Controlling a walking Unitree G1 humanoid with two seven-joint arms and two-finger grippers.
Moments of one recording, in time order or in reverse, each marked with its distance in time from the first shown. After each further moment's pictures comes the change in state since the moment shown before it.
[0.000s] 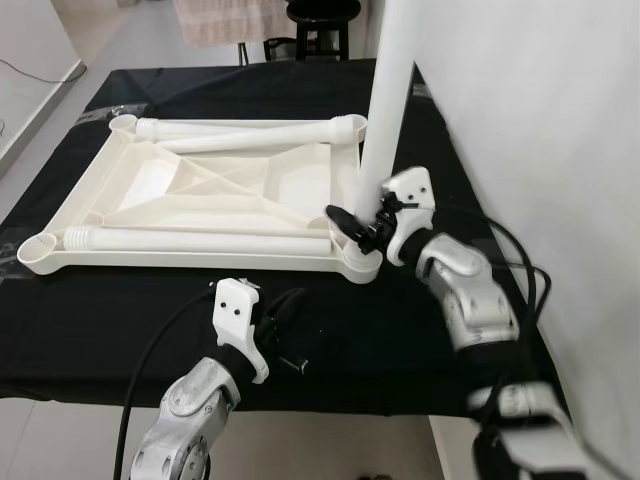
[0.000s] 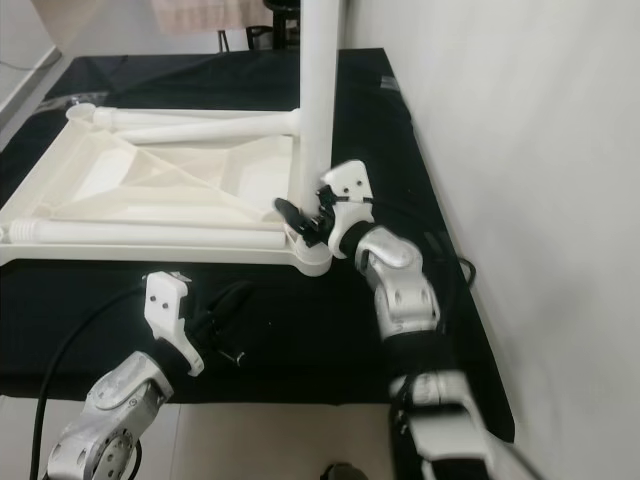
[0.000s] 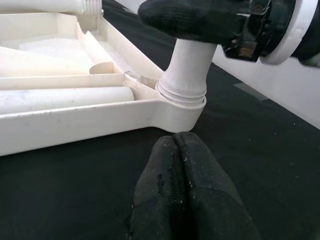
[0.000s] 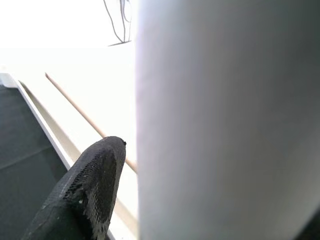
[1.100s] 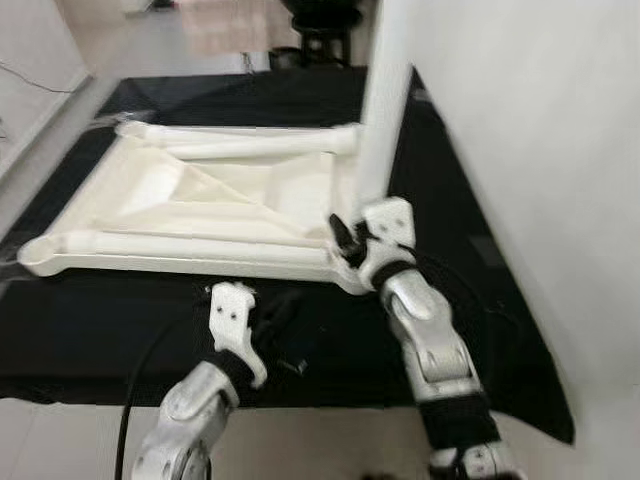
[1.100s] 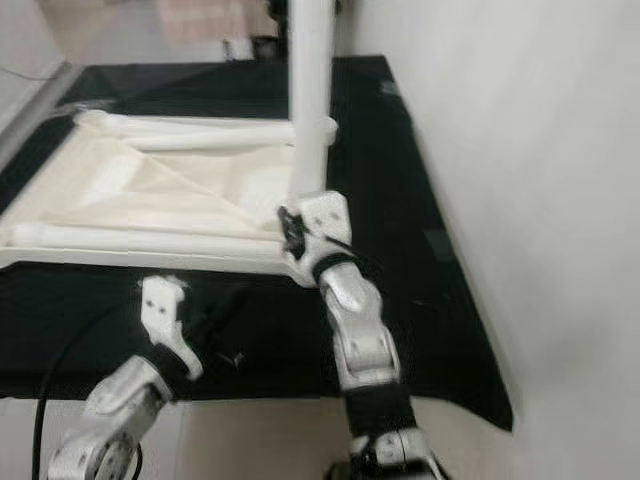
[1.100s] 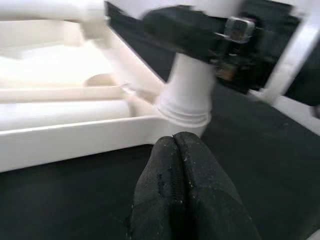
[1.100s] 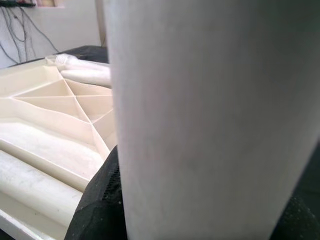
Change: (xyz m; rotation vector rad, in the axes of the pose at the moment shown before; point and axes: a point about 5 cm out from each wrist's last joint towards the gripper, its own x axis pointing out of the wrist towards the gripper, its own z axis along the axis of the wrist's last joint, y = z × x) left arm -0.001 0.003 0.001 0.004 -0.006 0.015; right arm 0.013 0.052 -0.020 0.045 -0.004 -0.440
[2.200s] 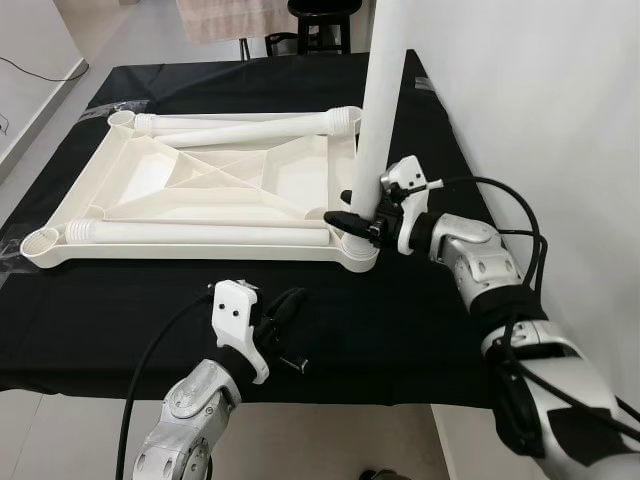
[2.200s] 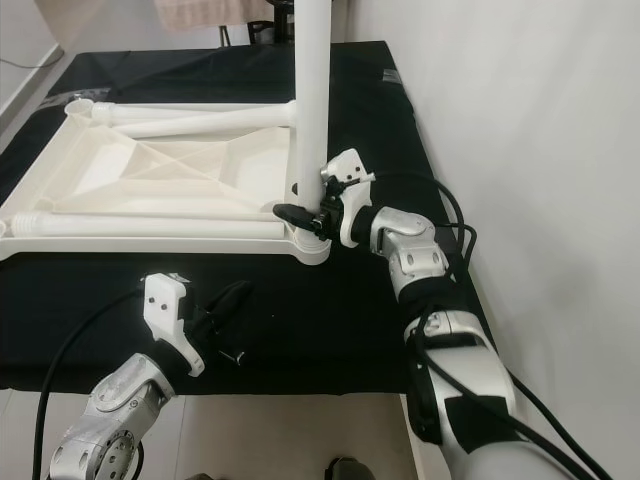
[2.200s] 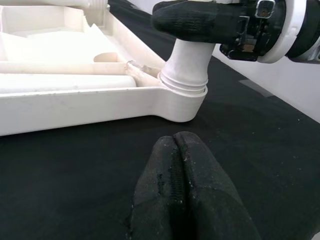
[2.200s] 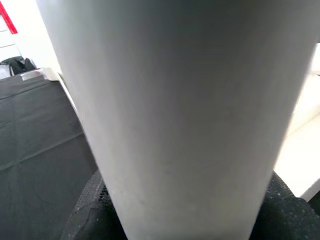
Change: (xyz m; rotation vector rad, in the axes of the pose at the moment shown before) left arm -0.002 0.000 -0.002 -0.004 0.003 0.010; right arm 0.025 -0.073 0.016 0.052 0.080 0.574
